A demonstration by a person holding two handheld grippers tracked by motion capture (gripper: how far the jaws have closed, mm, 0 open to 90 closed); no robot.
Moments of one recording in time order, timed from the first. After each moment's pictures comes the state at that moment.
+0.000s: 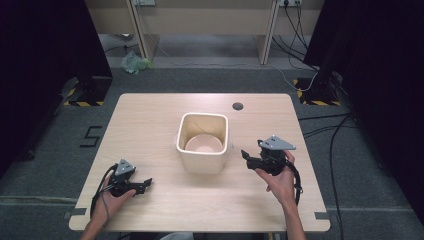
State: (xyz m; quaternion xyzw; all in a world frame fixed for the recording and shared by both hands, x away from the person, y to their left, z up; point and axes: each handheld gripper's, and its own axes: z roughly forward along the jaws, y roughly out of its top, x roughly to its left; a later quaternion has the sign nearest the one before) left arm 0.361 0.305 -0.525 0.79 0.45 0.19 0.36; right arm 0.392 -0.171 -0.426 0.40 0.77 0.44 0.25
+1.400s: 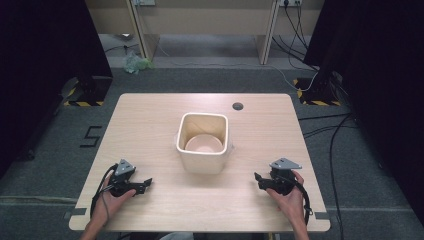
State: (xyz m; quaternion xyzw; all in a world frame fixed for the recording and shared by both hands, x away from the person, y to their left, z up) left arm 0.361 0.305 -0.525 0.79 0.45 0.19 0.36; right arm 0.367 -0.211 -0.496 0.46 0.78 0.36 0.22
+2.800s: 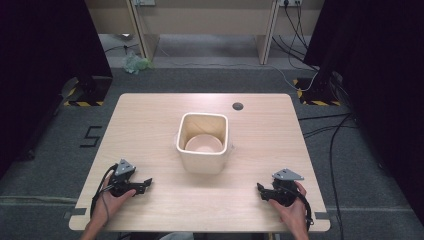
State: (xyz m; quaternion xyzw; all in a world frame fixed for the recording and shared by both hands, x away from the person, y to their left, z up) left arm 0.361 0.305 -0.525 0.79 0.45 0.19 0.36; right arm 0.343 -0.219 -0.516 0.48 0.78 0.34 0.21
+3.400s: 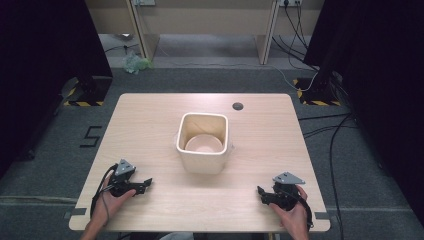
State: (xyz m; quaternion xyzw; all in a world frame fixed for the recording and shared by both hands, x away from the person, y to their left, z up) left arm 0.361 0.305 -0.525 0.79 0.45 0.19 0.36; right arm 0.332 -0.219 -0.516 0.48 0.78 0.34 0.21
